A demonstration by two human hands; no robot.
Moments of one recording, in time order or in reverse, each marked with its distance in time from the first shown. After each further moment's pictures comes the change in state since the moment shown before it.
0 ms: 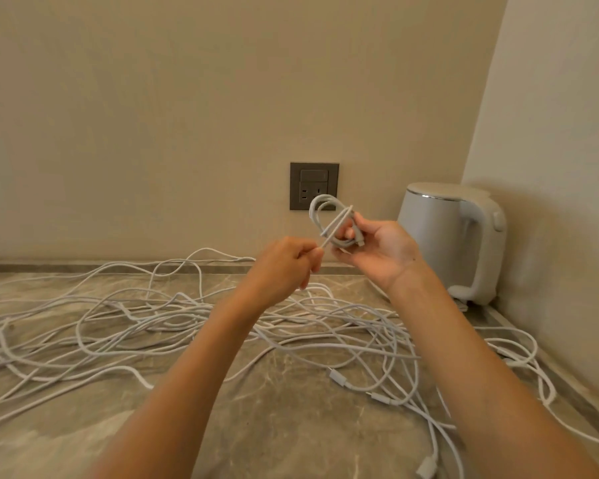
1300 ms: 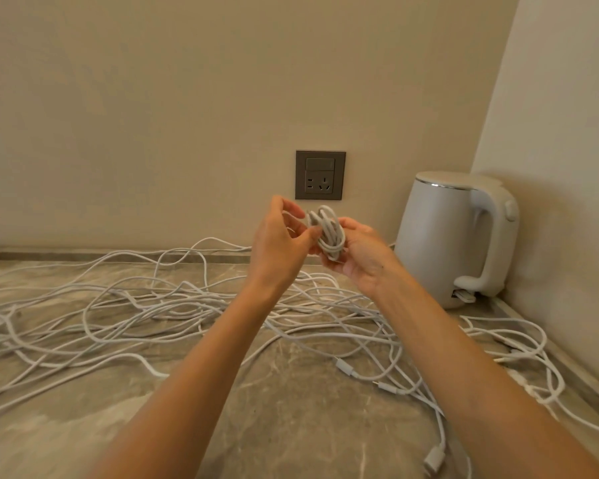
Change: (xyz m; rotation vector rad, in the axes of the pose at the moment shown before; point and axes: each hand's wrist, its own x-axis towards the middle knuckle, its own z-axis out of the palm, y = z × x) left_hand -0.006 0.003 0.003 -0.354 0.399 -0.059; right_hand 0.005 0.033 0.000 -0.521 0.025 -0.087
